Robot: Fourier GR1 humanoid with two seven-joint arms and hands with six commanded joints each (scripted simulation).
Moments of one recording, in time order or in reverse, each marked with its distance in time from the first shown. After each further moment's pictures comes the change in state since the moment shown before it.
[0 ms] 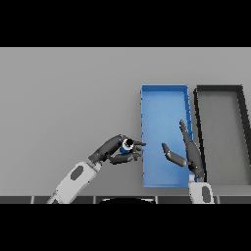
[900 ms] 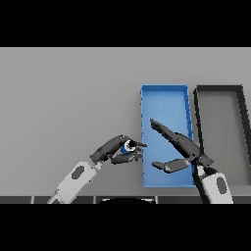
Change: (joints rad) left arm -0.011 -0.008 0.001 0.010 -0.031 -0.021 0.016; right arm -0.230 -0.225 0.080 -0.287 -0.539 0.372 0.325
